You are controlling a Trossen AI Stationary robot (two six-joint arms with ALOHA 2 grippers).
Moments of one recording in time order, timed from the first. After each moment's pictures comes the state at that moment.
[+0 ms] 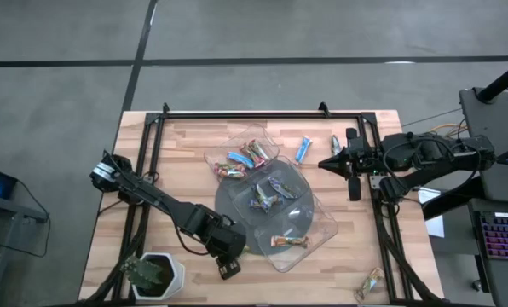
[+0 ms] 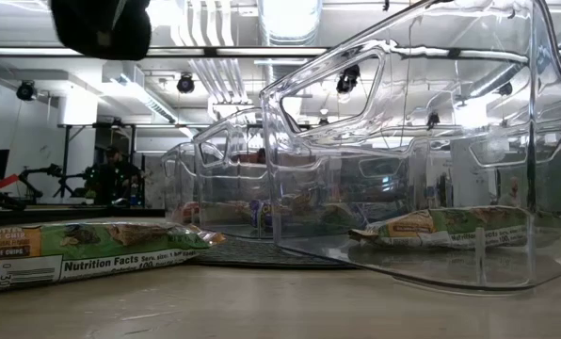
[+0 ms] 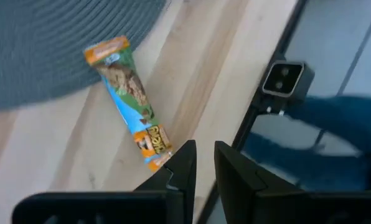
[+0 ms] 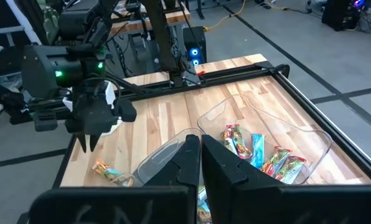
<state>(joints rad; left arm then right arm) -0.48 1.73 1.43 -0.76 0.17 -1.01 0.21 0.89 1.14 -0.58 0.26 0.28</state>
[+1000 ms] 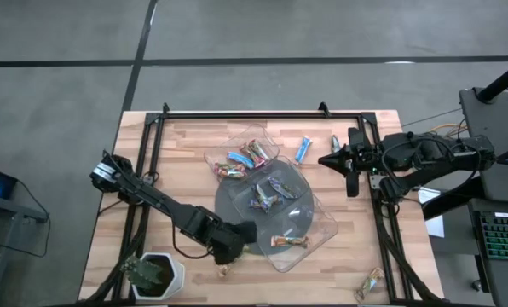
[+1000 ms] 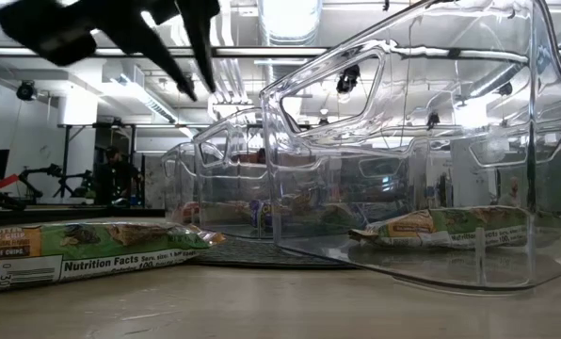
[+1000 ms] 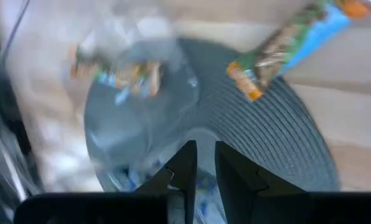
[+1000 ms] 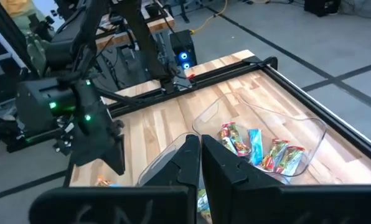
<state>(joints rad) -0.49 1.73 1.38 -0.72 -0.28 1.07 0.21 0.89 1.14 -0.58 0.32 0.40</state>
